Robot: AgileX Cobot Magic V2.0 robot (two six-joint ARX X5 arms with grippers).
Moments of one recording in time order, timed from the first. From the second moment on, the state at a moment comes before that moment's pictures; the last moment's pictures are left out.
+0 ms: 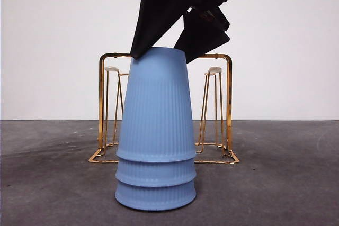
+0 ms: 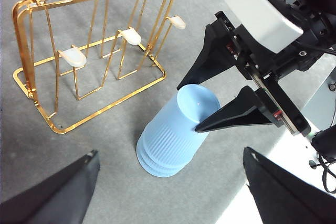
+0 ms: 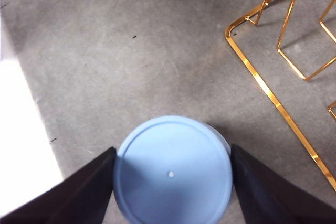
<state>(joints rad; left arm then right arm) -0.35 0.77 0.99 -0.85 0.52 -0.02 0.82 1.47 1.17 -0.63 -0.30 -0.04</state>
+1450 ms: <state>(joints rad) -0.35 0.77 0.99 -0.83 0.52 -0.02 0.62 1.44 1.62 -0.98 -0.14 -0.08</state>
